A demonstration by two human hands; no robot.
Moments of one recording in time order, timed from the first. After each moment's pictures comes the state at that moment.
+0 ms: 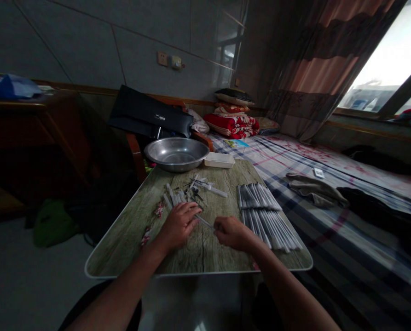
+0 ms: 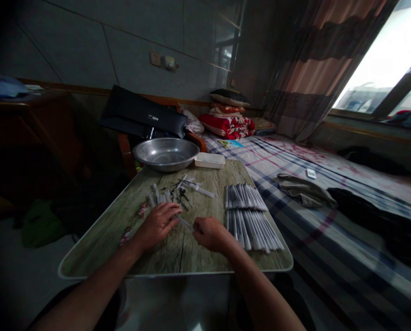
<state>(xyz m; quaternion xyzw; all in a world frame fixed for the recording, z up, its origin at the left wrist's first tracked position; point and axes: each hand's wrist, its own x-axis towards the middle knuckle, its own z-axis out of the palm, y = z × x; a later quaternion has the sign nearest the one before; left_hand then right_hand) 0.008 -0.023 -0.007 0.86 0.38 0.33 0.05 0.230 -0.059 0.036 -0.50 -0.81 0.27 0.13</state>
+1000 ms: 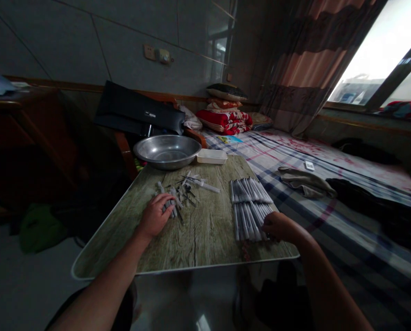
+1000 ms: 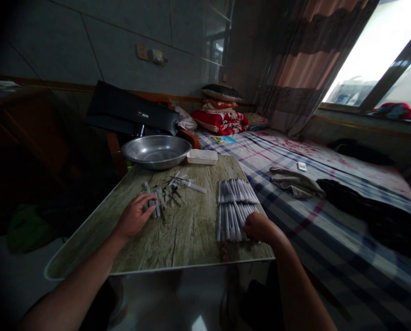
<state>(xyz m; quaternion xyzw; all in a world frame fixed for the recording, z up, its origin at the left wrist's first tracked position) -0.025 0.005 -0.023 0.76 0.50 0.40 0.10 0.384 -0.081 0.040 -0.70 -0.66 0.28 0.00</state>
